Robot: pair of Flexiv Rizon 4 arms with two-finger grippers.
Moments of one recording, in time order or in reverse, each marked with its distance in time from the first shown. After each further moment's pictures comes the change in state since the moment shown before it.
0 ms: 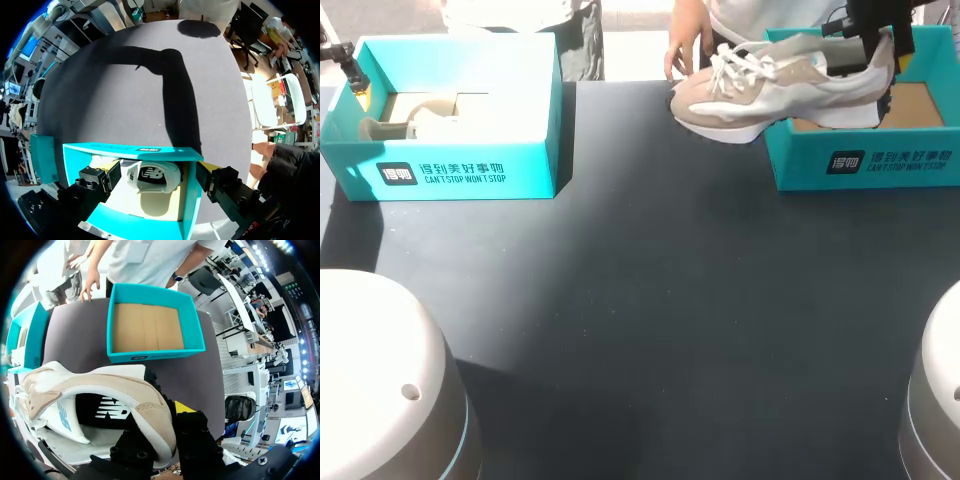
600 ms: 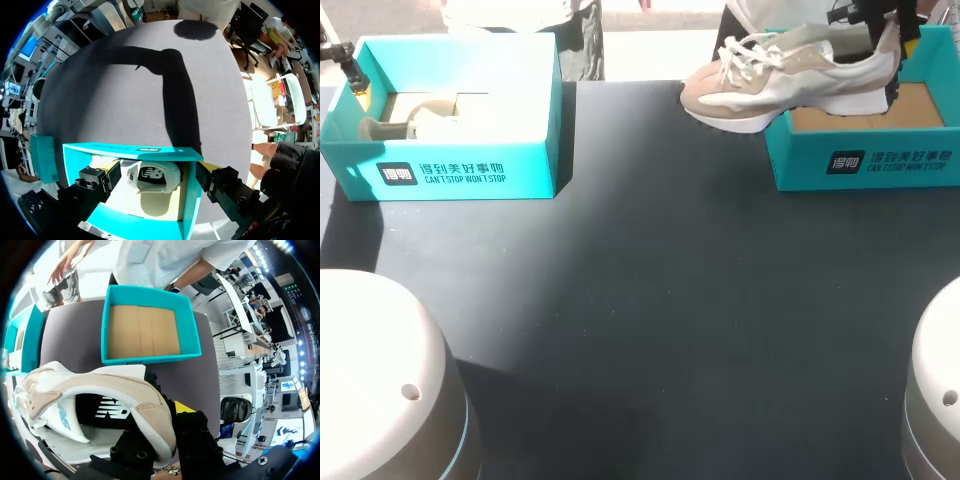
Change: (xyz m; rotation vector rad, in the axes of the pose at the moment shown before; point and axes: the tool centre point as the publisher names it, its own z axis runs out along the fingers) left arm 0.000 0.000 0.000 0.000 0.000 0.000; right arm -0.019 0.032 0.005 0.003 -0.029 -0.026
